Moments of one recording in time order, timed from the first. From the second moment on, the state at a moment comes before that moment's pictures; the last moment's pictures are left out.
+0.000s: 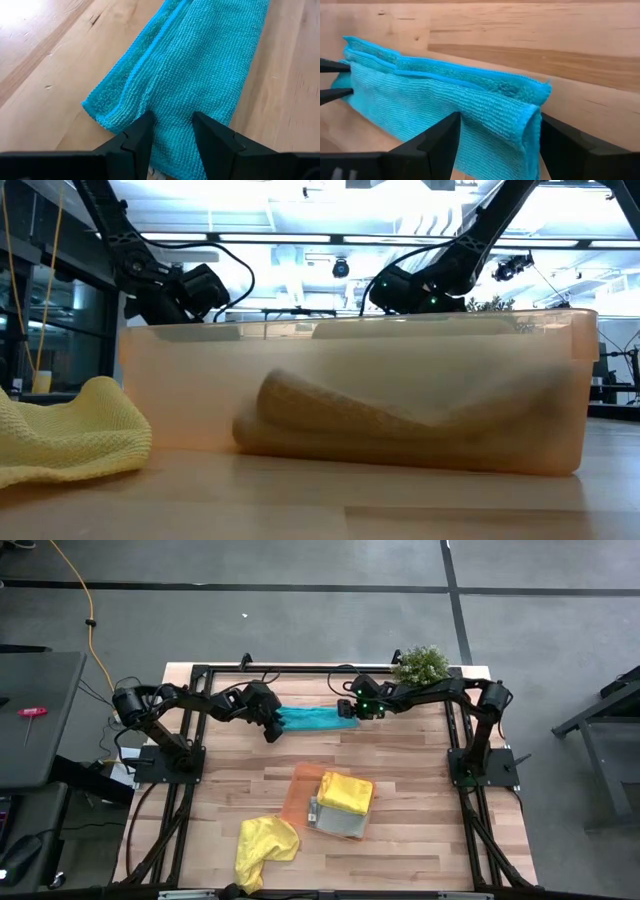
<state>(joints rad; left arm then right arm) 0.71 1.58 0.53 0.14 0.20 0.04 -0.47 1.88 0.95 -0.05 -0.12 0.97</state>
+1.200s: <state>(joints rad) 0.48 1.55 0.57 0.13 0.05 0.26 -0.45 1.61 0.98 -0.60 -0.11 0.68</state>
